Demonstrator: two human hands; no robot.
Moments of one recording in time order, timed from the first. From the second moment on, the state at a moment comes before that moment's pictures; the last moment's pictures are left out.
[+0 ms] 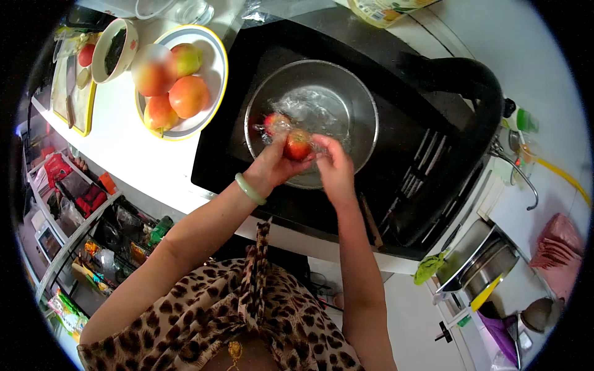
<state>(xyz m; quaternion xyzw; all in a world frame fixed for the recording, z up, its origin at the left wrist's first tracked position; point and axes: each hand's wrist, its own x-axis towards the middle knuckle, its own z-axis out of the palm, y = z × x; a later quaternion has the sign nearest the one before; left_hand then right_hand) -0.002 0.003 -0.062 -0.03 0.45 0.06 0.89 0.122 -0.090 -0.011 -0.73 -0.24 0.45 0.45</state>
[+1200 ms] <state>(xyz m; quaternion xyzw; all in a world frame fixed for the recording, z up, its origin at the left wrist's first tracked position) 0.019 -0.014 0.003 -0.04 0.38 0.03 0.92 0.109 -0.091 -0.013 -0.77 -0.09 0.41 0.48</state>
